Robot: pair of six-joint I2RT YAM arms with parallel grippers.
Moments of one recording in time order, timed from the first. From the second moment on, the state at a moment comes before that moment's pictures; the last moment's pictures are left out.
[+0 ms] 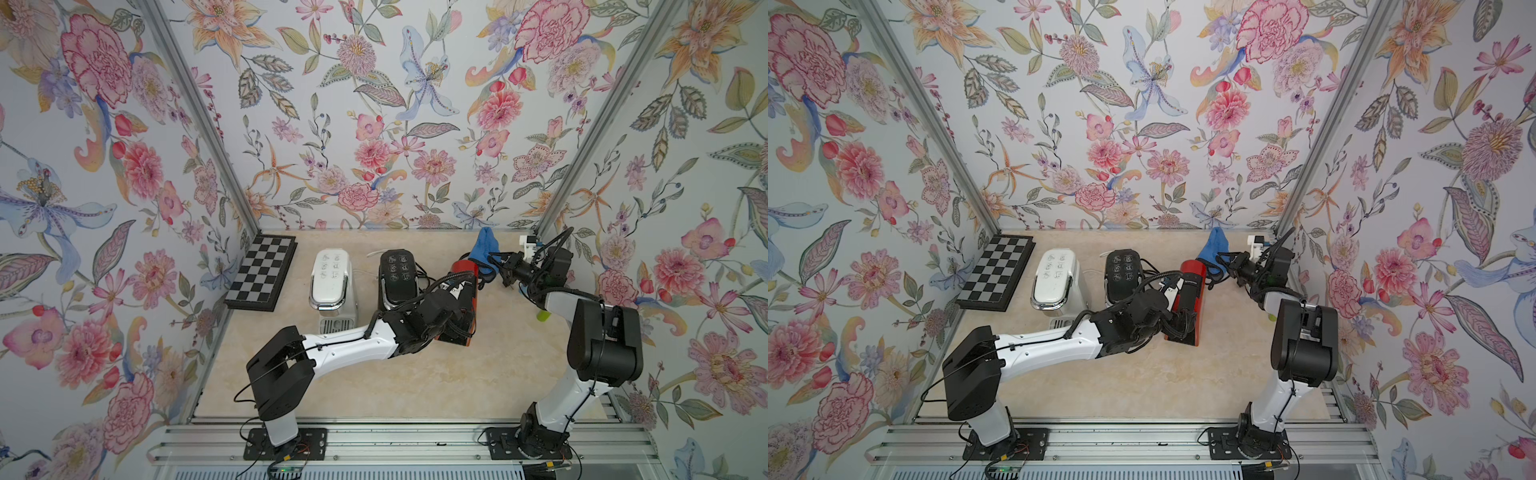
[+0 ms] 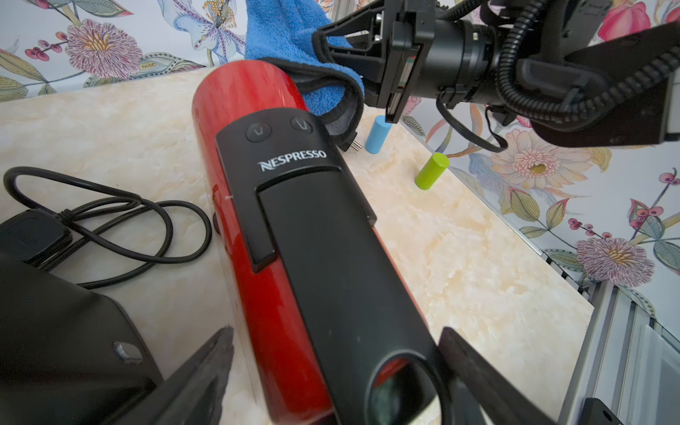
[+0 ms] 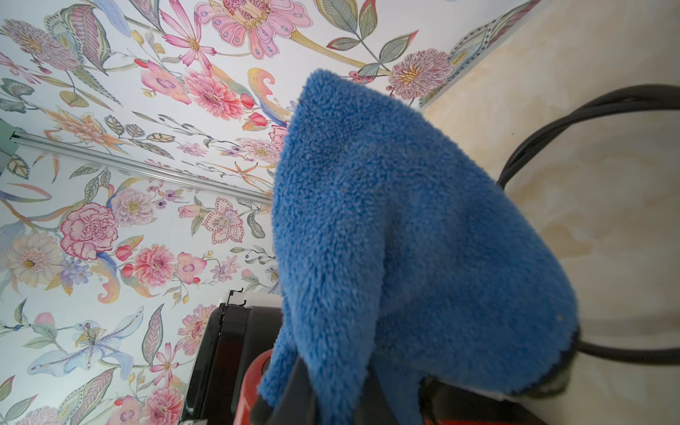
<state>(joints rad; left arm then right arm) -1.08 1.75 1.29 -0.04 -0.21 -0.39 -0.17 1.83 1.01 0.56 -1.01 0.98</state>
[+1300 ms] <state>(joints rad) -1.08 1.80 1.34 -0.06 -0.21 -0.37 -0.11 2.01 0.88 0.67 -0.90 0.93</state>
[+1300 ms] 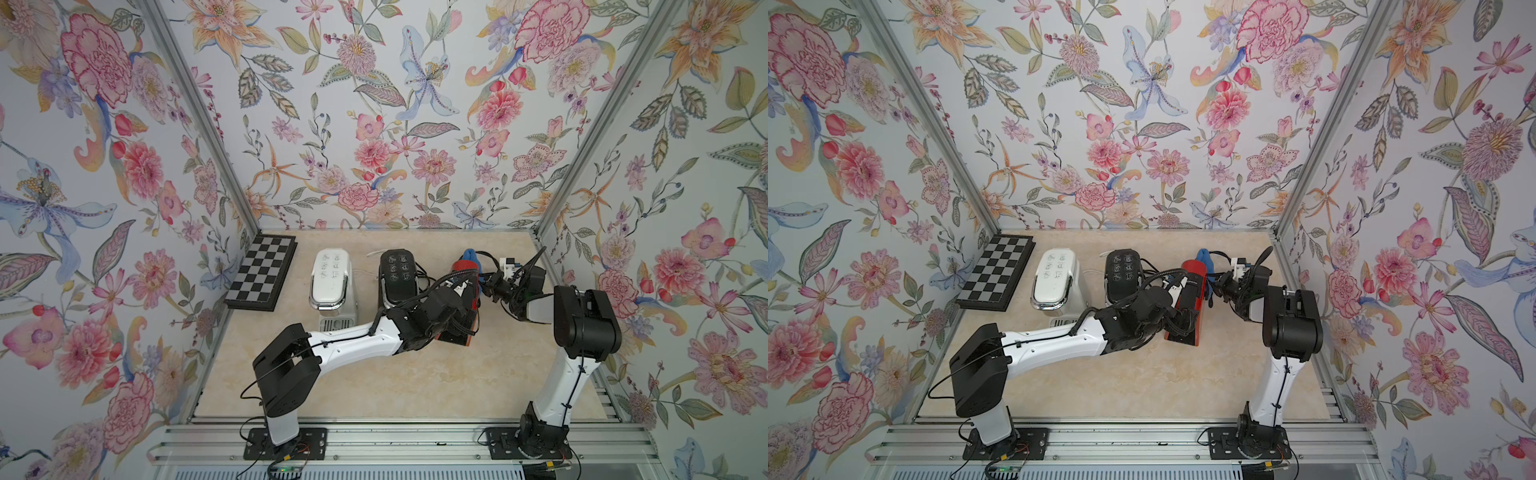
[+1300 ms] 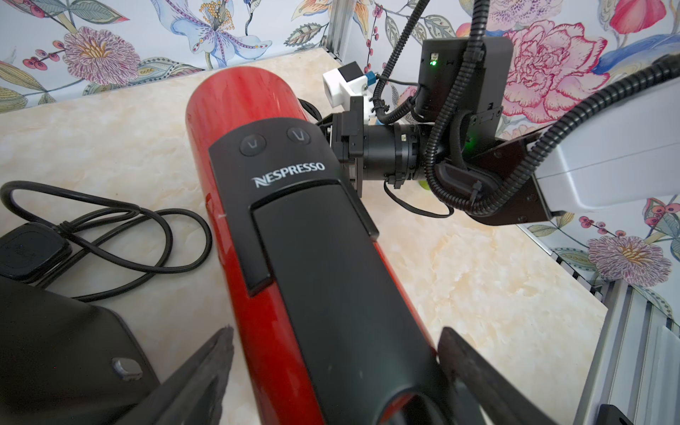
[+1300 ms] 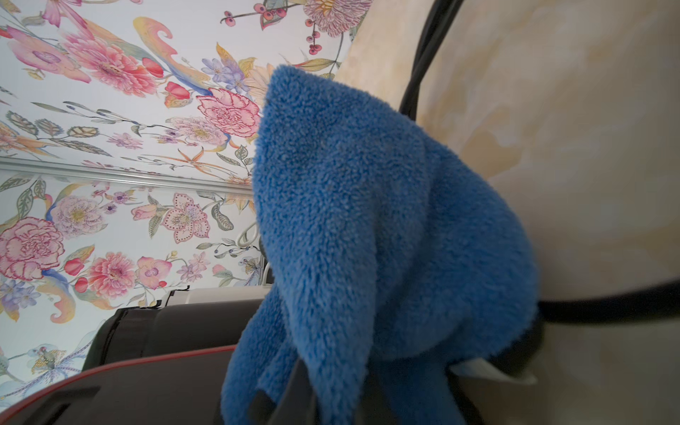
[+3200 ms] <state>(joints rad) -1.07 1.80 1.34 -0.05 -0.18 -0.35 -0.10 2.04 0.92 0.97 -1.02 1.25</state>
